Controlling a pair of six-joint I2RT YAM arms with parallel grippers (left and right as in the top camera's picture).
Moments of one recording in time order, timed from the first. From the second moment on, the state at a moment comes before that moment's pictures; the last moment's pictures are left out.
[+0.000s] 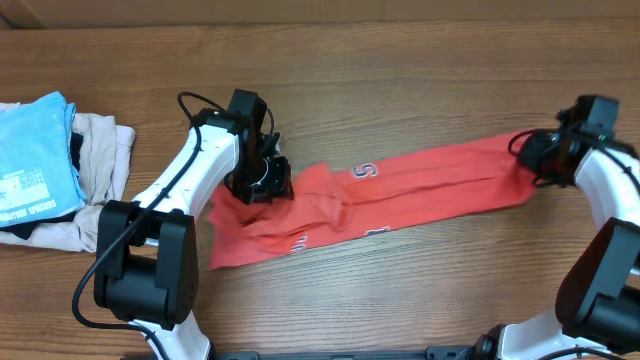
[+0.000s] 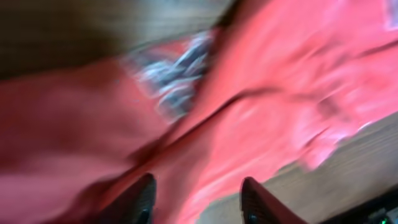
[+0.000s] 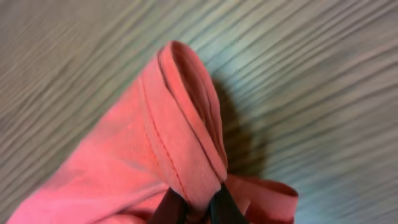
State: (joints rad) left arm -0.24 1.88 1.33 -1.03 0.36 -0.23; right arm -0.37 1.75 1.19 -0.62 -0.08 0.25
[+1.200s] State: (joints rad) left arm -0.09 1.88 1.33 -0.96 0.27 -0.29; right arm 0.53 1.88 1.38 -0.95 -0.09 0.23
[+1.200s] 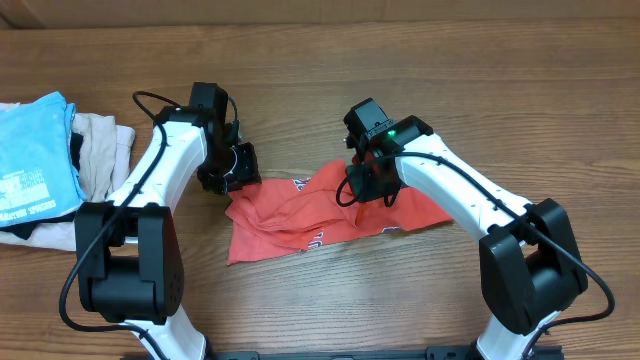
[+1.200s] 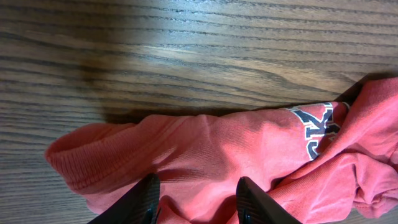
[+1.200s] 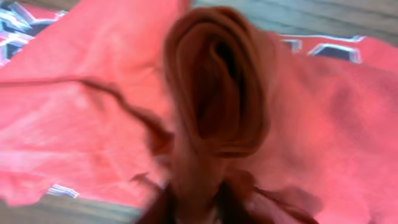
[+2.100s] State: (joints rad) left arm -0.09 1.88 1.33 -0.97 0.27 -0.29; right arm 0.52 1.88 1.34 -0.86 -0.35 0.21
